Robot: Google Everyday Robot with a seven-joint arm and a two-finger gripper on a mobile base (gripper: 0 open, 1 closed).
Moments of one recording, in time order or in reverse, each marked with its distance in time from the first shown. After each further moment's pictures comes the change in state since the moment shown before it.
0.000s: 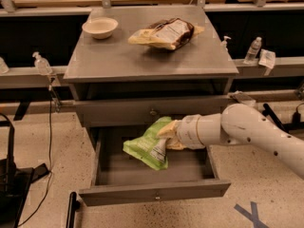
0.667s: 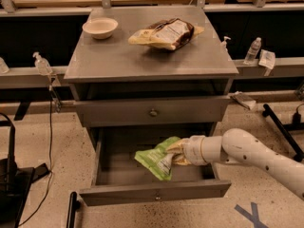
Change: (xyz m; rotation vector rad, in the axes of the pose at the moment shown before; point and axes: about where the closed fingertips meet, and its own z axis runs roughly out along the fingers) arm 0.036 0.107 0.047 -0.006 0.009 0.223
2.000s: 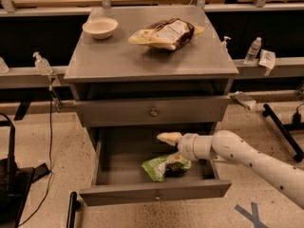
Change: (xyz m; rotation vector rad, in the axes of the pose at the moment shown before) arm 0.045 0.005 0.049 0.059 0.048 -0.058
